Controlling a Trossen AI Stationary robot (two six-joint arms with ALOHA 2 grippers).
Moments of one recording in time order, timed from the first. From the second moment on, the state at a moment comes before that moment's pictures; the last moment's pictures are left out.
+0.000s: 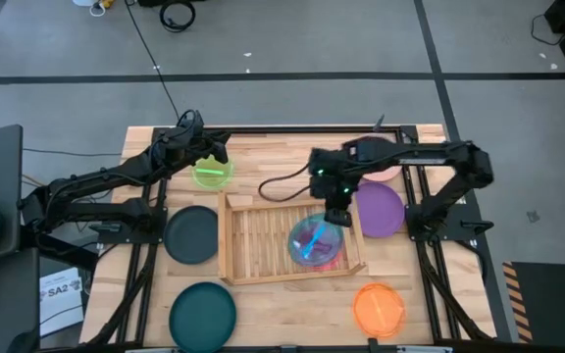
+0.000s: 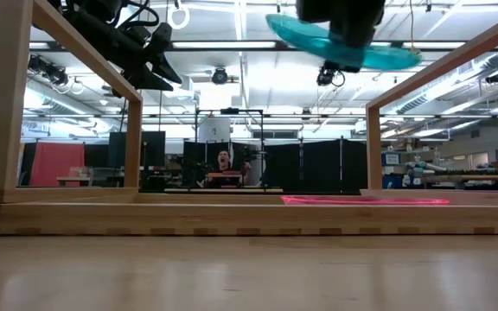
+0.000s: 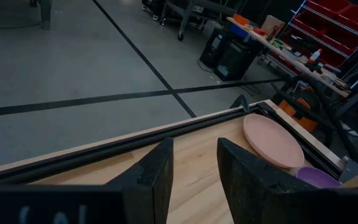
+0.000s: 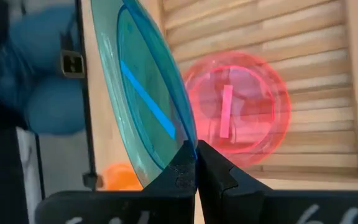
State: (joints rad) left arm 0.51 0.96 0.62 0.08 -0.29 -0.49; right arm -0.09 1.62 1.50 -1.16 -0.49 0.09
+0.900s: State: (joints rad) left arm 0.51 0.96 0.62 0.07 -0.29 -0.49; right arm -0.11 1.93 1.55 -1.26 -0.38 -0.14
